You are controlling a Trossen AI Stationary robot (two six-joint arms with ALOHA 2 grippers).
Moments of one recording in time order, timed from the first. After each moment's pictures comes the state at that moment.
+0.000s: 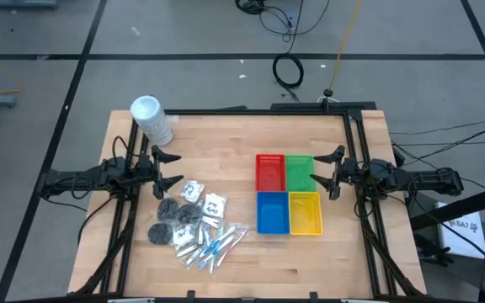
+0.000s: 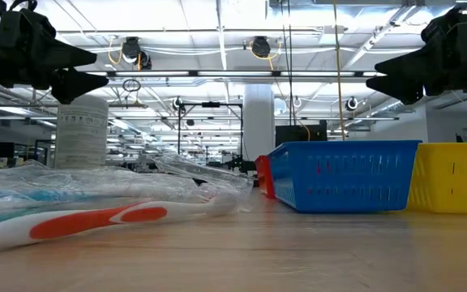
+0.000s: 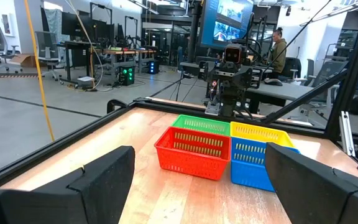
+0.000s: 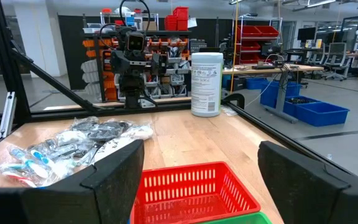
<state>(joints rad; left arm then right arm) 0.02 0.01 0.03 0.05 -0.16 -0.08 0.03 0.04 0.02 0.08 0.23 0.01</state>
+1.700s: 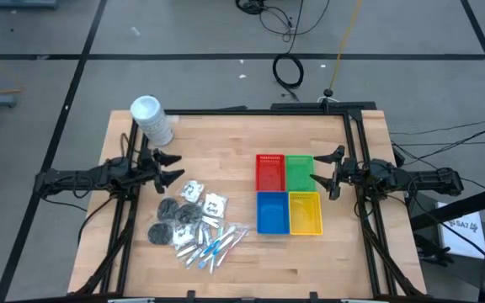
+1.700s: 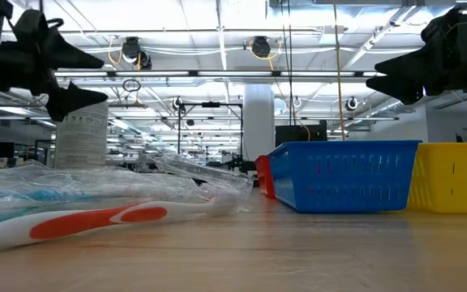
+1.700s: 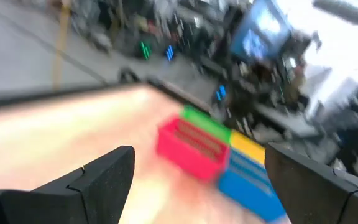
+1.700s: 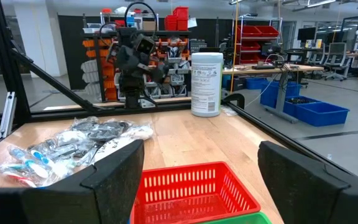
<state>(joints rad) 0.02 0.08 0.05 -0.01 -0.22 -0.47 0.03 0.04 0.02 0.08 0.23 0.01</state>
